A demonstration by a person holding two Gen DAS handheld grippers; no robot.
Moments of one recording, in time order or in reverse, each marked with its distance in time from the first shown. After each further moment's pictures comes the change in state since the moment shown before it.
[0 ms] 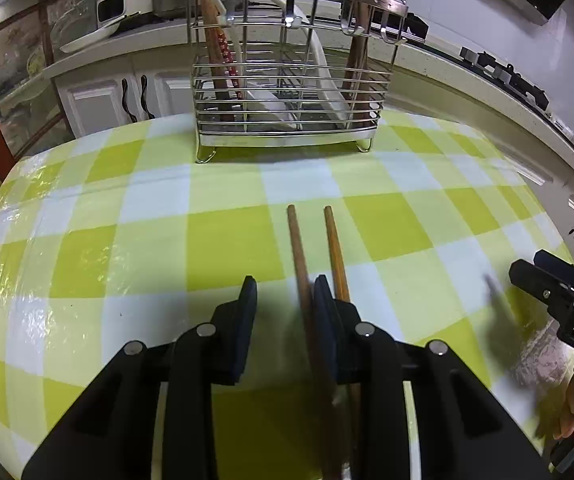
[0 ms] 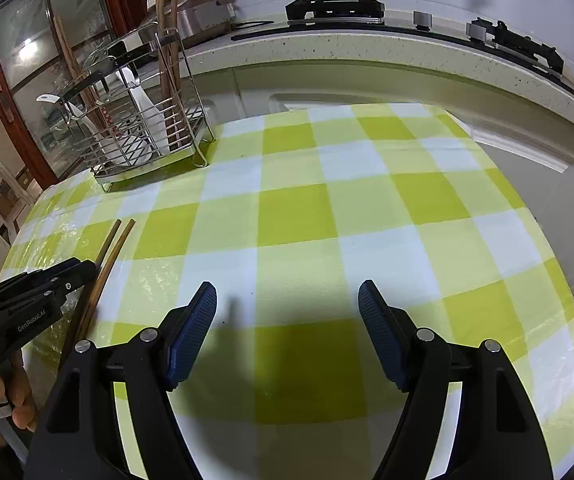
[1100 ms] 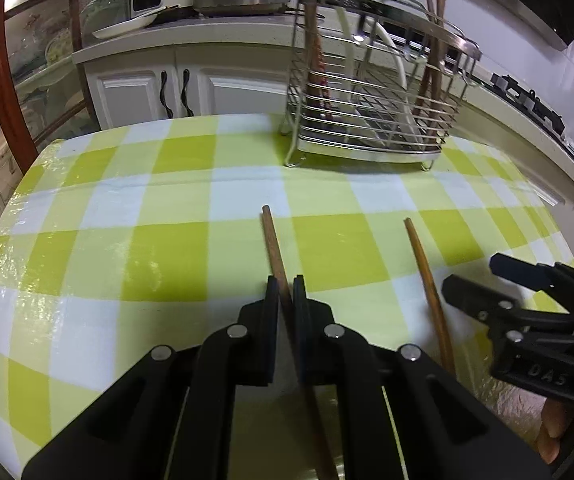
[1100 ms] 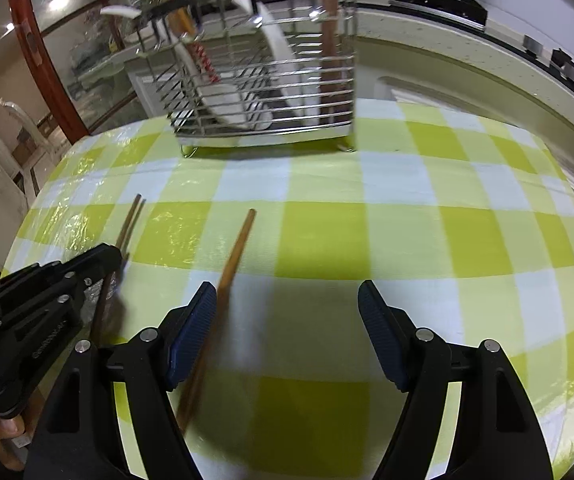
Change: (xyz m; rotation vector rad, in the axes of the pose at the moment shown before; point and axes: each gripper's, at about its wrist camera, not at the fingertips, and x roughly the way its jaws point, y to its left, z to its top) left arm -0.017 0.071 -0.001 -0.067 -0.021 0.030; right arm 0.046 0.130 0.017 -0.147 0.121 0.058
